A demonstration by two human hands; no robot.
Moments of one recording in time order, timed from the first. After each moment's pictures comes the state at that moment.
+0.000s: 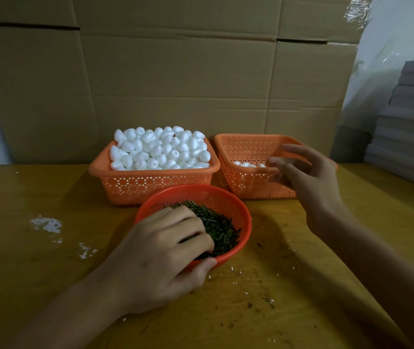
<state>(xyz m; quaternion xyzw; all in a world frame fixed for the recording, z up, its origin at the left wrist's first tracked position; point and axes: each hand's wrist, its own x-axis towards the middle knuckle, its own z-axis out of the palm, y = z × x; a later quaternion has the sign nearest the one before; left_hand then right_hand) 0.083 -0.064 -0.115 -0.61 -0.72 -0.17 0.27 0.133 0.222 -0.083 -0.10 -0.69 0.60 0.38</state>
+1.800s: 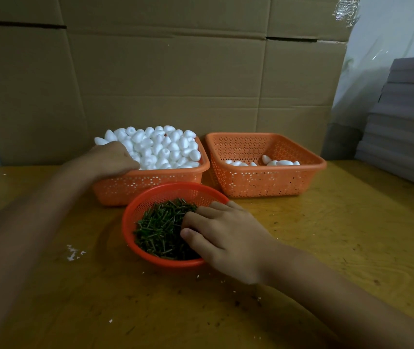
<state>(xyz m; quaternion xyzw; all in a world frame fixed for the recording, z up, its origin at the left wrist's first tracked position) -0.074 -0.055 -0.044 -0.18 -0.95 -0.24 0.00 0.151 0.126 -0.104 0.12 -0.98 0.03 0.13</state>
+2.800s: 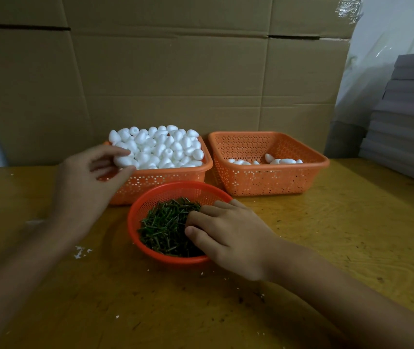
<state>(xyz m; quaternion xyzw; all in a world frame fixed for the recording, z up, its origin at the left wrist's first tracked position) -0.010 -0.091 -0.094 -0.27 -0.74 -0.56 0.23 0.152 0.126 -0.102 0.13 -0.98 0.03 0.14</state>
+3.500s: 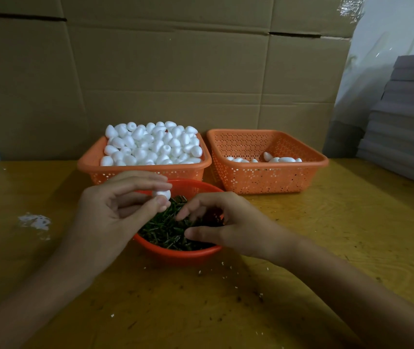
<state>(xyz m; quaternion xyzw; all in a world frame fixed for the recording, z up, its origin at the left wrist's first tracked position) 0.062 -0.076 -0.109 -0.39 -0.68 -0.62 0.11 0.141 0.142 -0.096 0.12 -0.91 0.39 0.08</state>
